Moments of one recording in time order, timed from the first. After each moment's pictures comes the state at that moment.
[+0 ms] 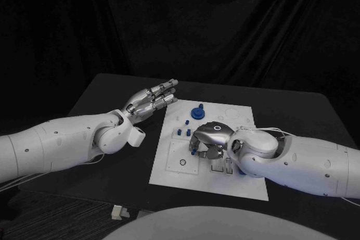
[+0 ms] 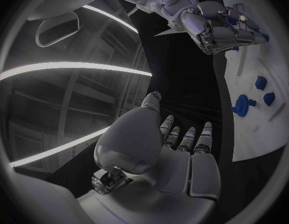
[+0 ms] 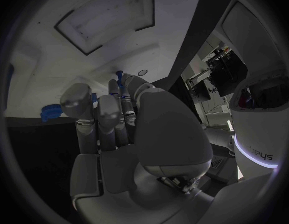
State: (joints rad) left arm 1.14 -0.86 -0.22 1.41 -0.19 0.08 0.68; left_hand 1.45 0.21 -0.21 0.15 0.51 0.28 0.02 0.03 0.04 0.00 0.01 0.01 0.00 0.01 0.16 0.01 0.01 0.17 0.06 0.29 0.03 0.12; right arm 1.13 -0.64 -0.25 1.58 -1.68 -0.28 -0.06; right_hand 1.46 -0.12 0.36 0.06 0.30 1.14 0.12 0.08 0.15 1.24 0.06 0.11 0.08 1.45 -0.03 1.10 1.01 0.11 1.44 0.08 0.86 1.31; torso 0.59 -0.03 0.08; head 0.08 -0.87
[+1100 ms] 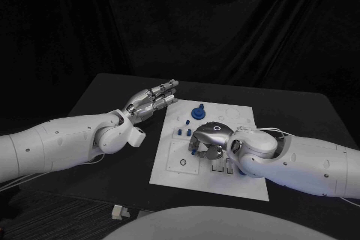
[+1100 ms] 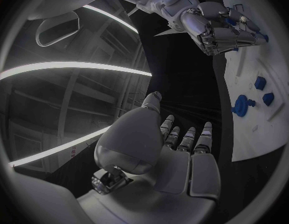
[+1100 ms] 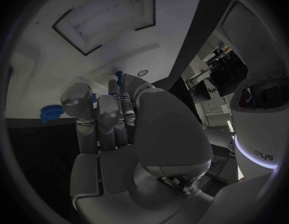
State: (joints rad) left arm 1.14 -0.86 -0.22 1.41 -0.19 0.09 0.68; left_hand 1.45 0.21 -0.21 0.14 0.51 0.28 0.03 0.03 0.04 0.00 0.01 0.01 0.00 0.01 0.16 0.01 0.01 0.17 0.06 0.29 0.03 0.12; right arm 1.13 -0.64 -0.25 1.57 -1.68 -0.27 -0.06; right_hand 1.46 -0.12 0.36 0.06 0.29 1.12 0.13 0.07 0.14 1.23 0.07 0.10 0.08 1.44 -0.02 1.10 0.99 0.11 1.44 0.08 0.85 1.31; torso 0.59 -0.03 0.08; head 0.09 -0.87
